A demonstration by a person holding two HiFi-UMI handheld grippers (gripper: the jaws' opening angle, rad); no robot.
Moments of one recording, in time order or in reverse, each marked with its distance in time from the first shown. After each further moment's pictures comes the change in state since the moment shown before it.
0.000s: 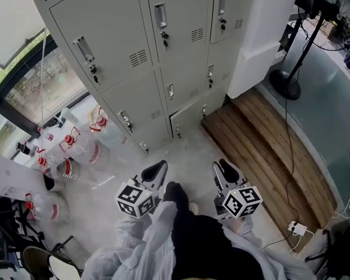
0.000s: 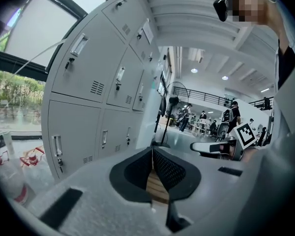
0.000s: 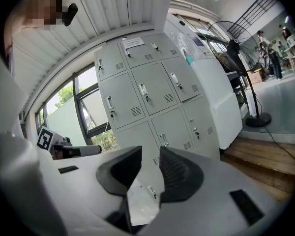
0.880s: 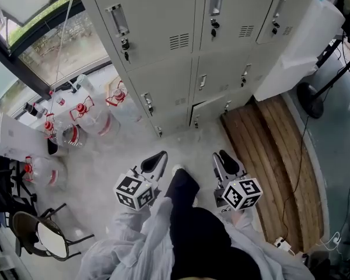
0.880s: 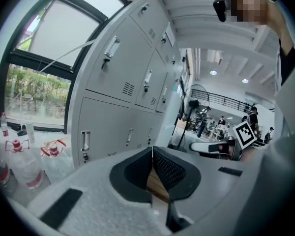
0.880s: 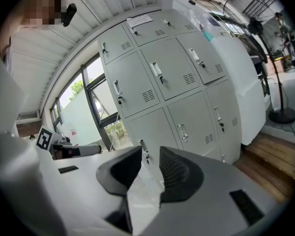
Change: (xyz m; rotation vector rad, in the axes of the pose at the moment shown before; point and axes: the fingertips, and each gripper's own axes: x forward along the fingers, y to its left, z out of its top) left arm -0.026 0.083 -0.008 -0.111 -0.018 0.193; right arm 0.103 0.038 -0.017 -0.032 0.158 0.173
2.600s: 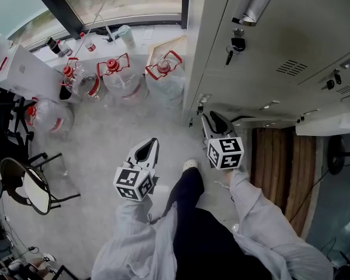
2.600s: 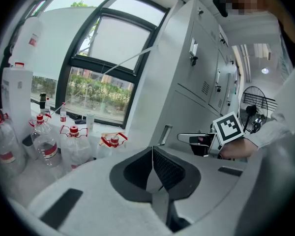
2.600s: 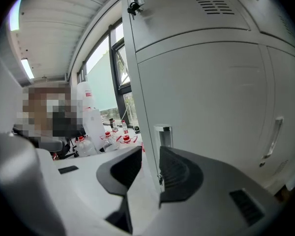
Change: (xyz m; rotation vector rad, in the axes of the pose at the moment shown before) left arm -0.052 0.241 -0.060 -0.221 -0.070 0.544; right arm 0.349 0.086 -0.071 -0.360 0.258 0.266
